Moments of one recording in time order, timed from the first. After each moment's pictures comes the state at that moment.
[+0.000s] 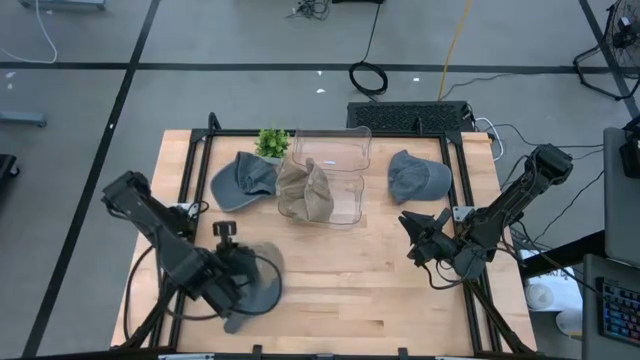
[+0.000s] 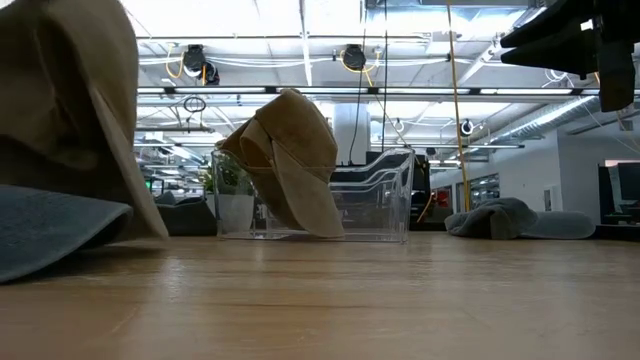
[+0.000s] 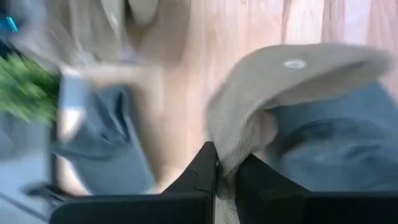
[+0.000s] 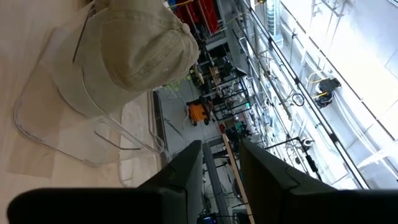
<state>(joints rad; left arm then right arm) -0.73 1.60 1.53 -1.57 -0.48 -0.73 0.83 1.04 0.36 0.42 1.52 -0.87</state>
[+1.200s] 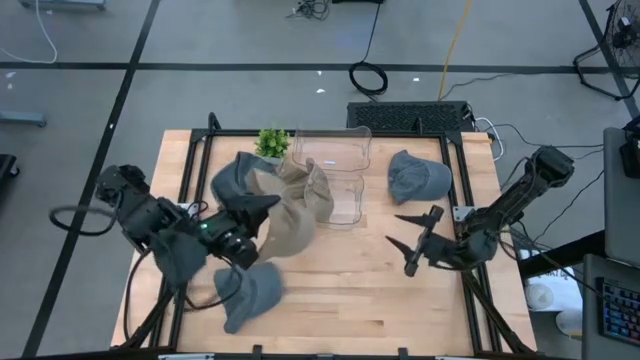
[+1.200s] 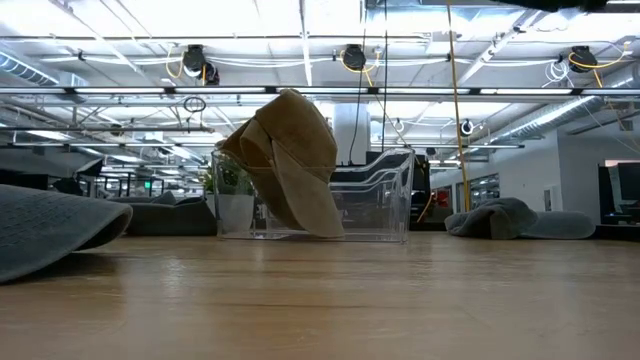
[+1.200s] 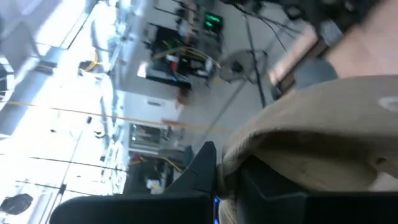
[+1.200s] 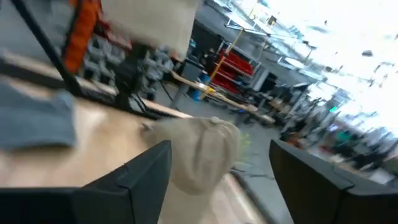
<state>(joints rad) -0.65 1.57 2.00 -0.80 -1.21 0.88 0.78 1.08 0.37 0.91 1.18 -0.65</state>
